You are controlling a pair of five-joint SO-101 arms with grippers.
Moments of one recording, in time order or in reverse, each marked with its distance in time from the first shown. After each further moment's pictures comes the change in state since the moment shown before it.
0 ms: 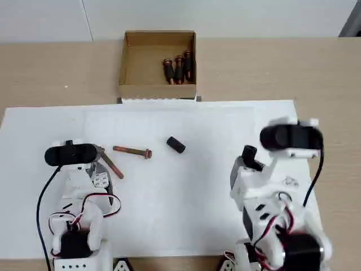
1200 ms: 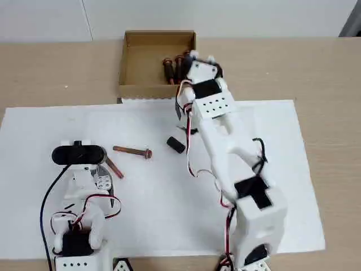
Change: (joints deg) left arm 0.0 0.0 3.3 0.0 -4.8; right arm -14.4 95.5 -60.2 -0.5 -8.5
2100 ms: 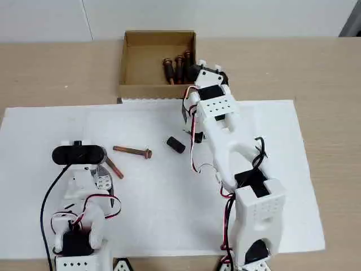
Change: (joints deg) left arm 0.0 0.0 0.0 0.0 0.0; right arm 4.3 9.6 4.5 -7.9 -0.7
